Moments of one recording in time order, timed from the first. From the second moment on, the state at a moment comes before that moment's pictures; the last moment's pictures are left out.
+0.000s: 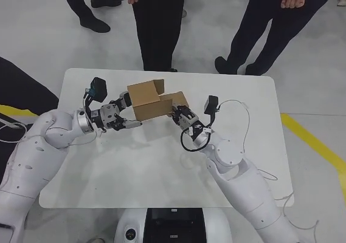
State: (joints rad) left arm 1.12 -0.81 -1.21 -1.45 0.49 -1.01 -0.26; right arm -1.19 -1.42 0.95 -1.58 0.39 0.08 0.15
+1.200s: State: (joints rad) left arm 1.10 -0.78 -1.14 -1.44 0.48 -1.01 -0.24; right arm -1.20 -1.44 0.97 -1.56 0.38 0.09 0.18
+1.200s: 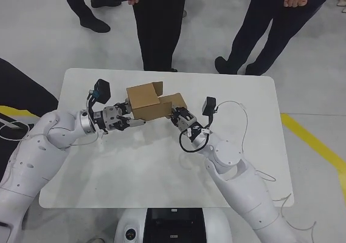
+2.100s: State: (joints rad) left arm 1.09 -0.74 -1.13 -1.43 0.41 -1.01 -0.32; right arm -1.16 -1.39 1.17 -1.50 0.23 -0.10 0.46
